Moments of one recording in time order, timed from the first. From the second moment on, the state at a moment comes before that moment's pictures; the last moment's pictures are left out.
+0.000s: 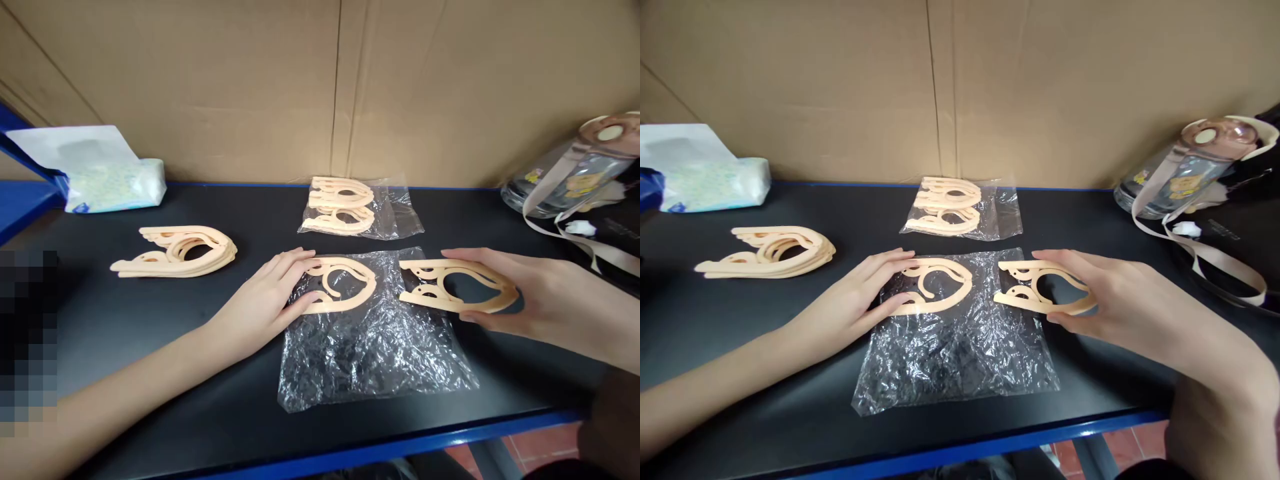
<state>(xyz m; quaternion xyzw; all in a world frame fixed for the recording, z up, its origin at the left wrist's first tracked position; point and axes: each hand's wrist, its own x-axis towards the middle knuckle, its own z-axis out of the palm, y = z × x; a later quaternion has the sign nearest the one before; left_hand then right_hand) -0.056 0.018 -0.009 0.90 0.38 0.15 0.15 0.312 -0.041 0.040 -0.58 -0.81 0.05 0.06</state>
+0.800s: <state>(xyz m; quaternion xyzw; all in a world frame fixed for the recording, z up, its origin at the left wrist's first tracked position) -0.061 0.025 -0.013 0.90 0.39 0.14 0.11 0.278 -0.044 0.034 -0.52 -0.86 -0.01 0.04</state>
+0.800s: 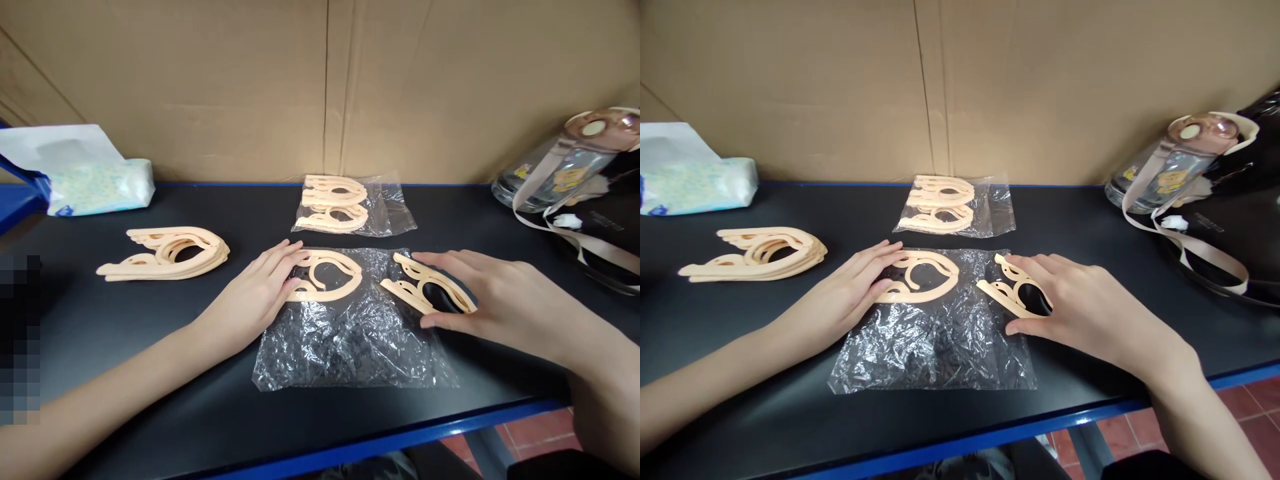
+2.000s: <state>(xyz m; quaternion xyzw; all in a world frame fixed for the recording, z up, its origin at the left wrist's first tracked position) -0.056 0.016 -0.010 0.93 0.32 0.16 0.11 0.260 -0.041 0.021 -0.45 -0.89 0.04 0.07</state>
